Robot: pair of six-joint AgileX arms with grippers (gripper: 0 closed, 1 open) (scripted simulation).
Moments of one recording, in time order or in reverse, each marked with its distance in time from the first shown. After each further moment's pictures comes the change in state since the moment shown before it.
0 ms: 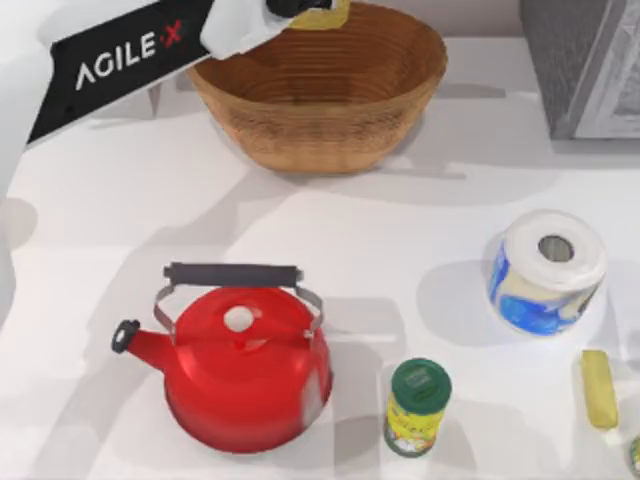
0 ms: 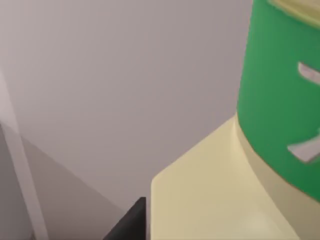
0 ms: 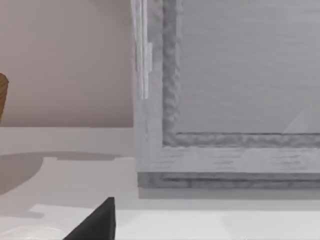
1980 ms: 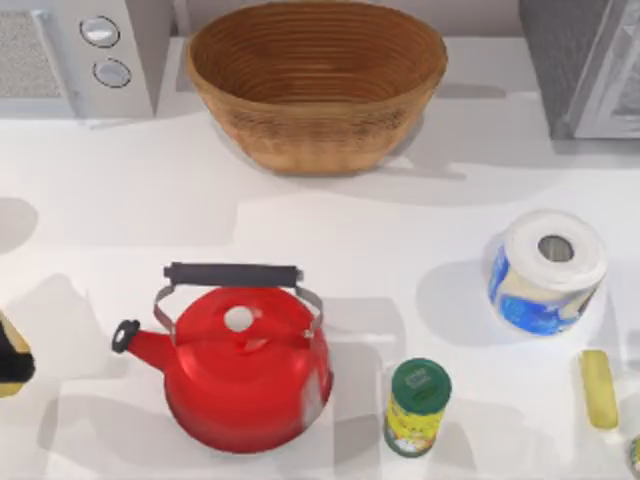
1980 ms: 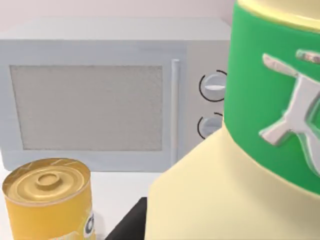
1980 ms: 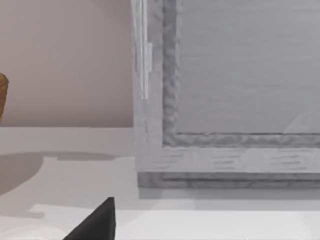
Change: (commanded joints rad) left arm 0.608 -2.118 -1.877 -0.003 0.555 0.122; right arm 0.000 0.000 0.000 0.000 0.000 0.000
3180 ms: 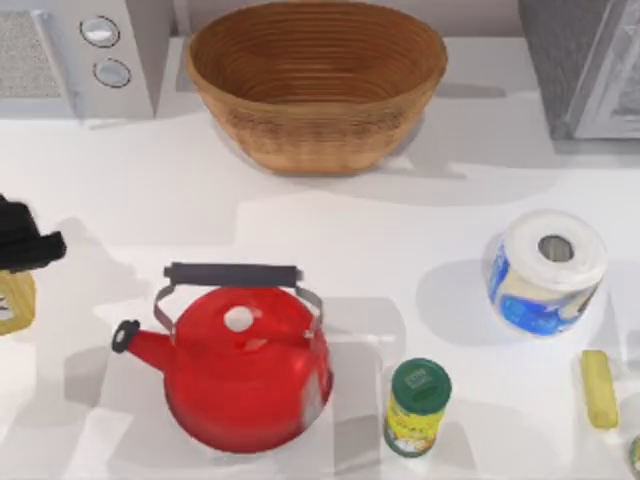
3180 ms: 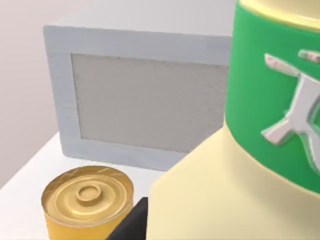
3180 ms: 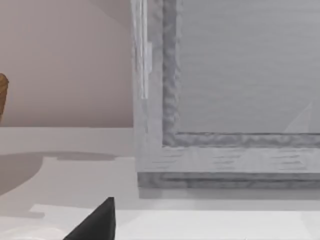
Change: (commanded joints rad) left arm -0.254 0.795 0.189 0.512 -0.477 -0.038; right arm 0.000 0.000 0.000 0.000 0.000 0.000
